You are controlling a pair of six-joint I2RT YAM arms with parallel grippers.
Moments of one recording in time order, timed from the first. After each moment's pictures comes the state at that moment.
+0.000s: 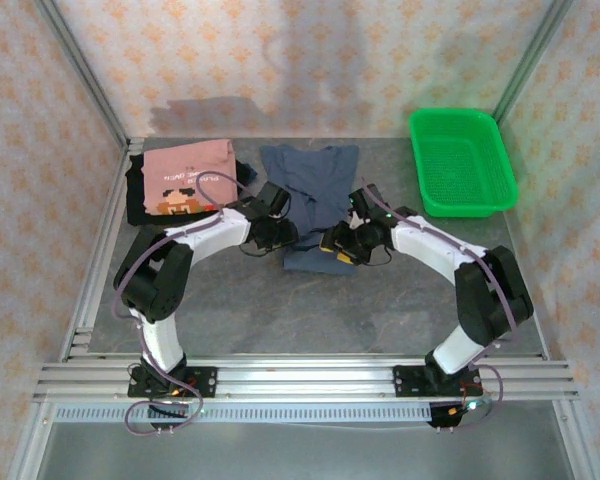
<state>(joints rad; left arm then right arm) -0.50 1.84 1.23 -0.49 0.13 -0.78 0.49 1.60 1.06 -0.55 -0.42 0.84</state>
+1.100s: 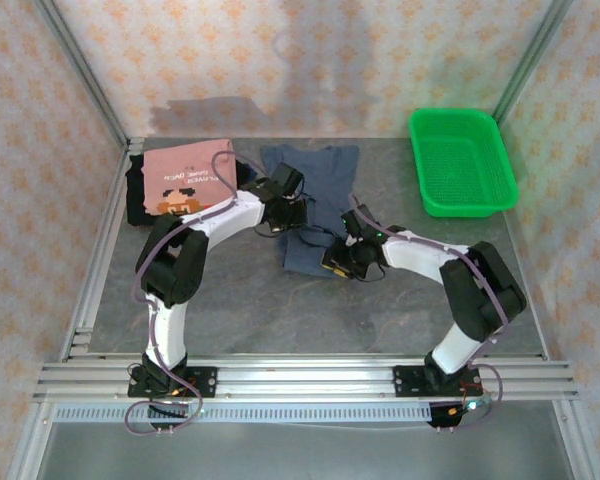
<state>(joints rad) -0.50 2.00 1.51 -0.56 0.10 -0.70 0.54 1.65 0.90 -0.37 -0.34 0.90</state>
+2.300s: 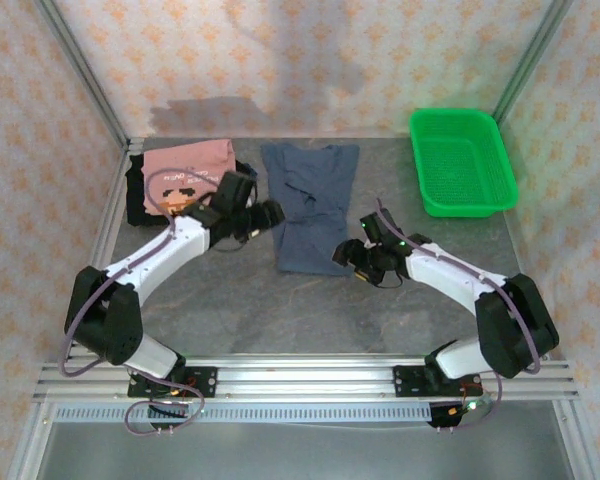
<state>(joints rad) -0.42 1.50 1.08 -0.49 0.16 -0.87 0.50 1.41 0.79 -0.44 -0.28 0.94</state>
